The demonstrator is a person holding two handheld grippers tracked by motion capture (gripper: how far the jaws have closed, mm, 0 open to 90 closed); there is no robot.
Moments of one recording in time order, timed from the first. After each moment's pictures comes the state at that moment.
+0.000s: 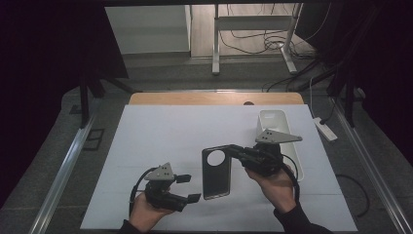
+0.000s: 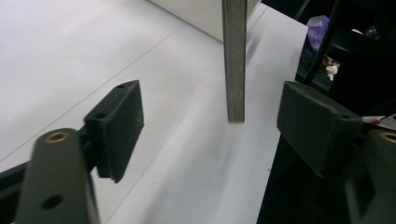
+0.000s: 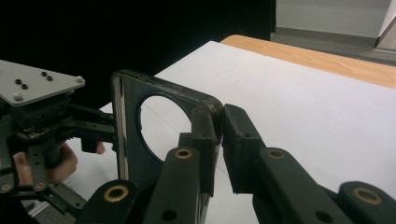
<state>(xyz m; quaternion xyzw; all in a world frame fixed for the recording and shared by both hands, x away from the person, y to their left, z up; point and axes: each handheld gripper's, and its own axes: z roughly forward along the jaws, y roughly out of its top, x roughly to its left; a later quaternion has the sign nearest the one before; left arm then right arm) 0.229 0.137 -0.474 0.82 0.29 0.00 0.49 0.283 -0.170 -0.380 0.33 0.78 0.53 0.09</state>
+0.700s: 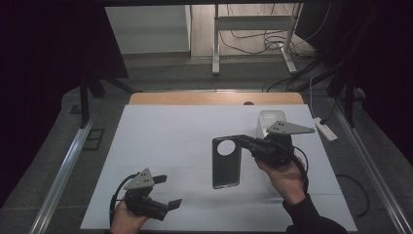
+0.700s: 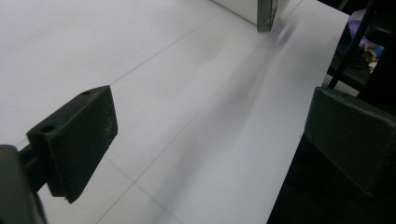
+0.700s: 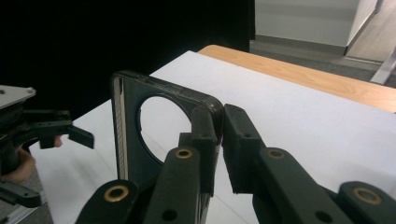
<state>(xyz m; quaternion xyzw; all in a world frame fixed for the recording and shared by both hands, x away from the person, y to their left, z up) 0.206 0.180 -0.479 0.82 0.33 0.06 0.47 0.296 -0.189 -0.363 0.34 0.77 0.52 0.13</state>
